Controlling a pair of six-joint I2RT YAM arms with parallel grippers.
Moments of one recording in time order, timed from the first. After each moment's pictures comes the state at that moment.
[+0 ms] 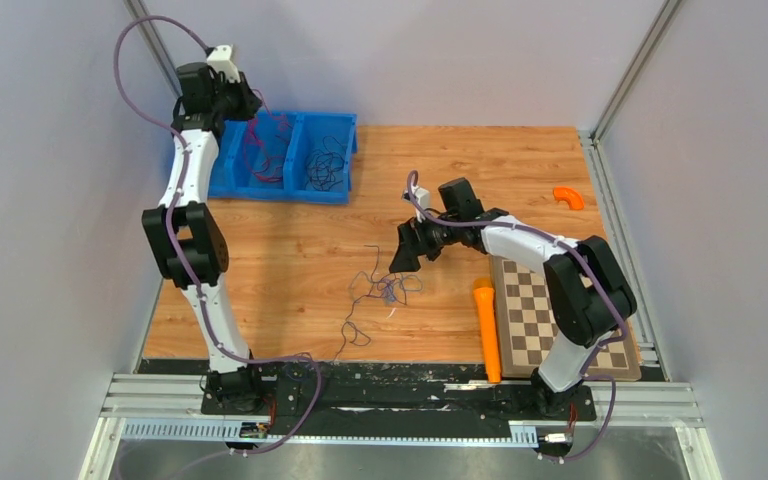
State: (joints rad) left arm 0.15 2.07 2.02 -0.23 0.41 -0.06; right arm 0.51 1.73 1.08 -0.18 -0.76 0.05
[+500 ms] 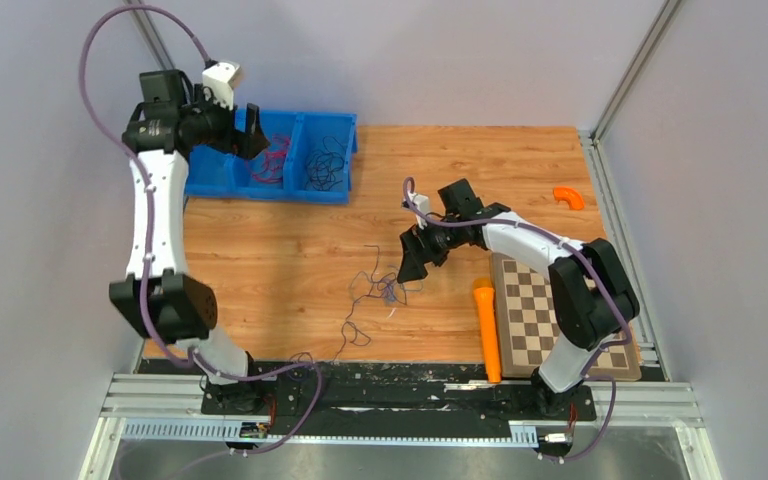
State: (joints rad) left arm 0.16 1.73 1.91 -0.81 0.57 0.30; right arm 0.51 1.71 1.11 -0.40 -0.76 -0.08
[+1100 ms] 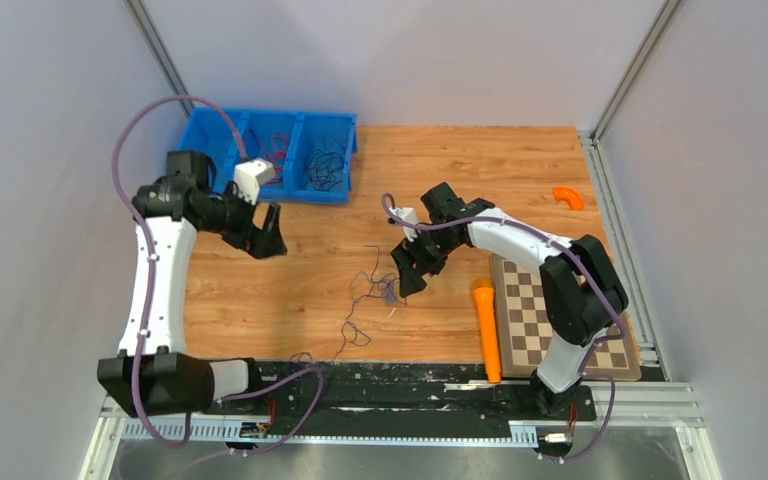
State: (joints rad) left arm 0.13 1.31 1.50 -1.34 0.65 0.56; right arm 0.58 1.75 1.22 -0.65 -0.63 -0.23
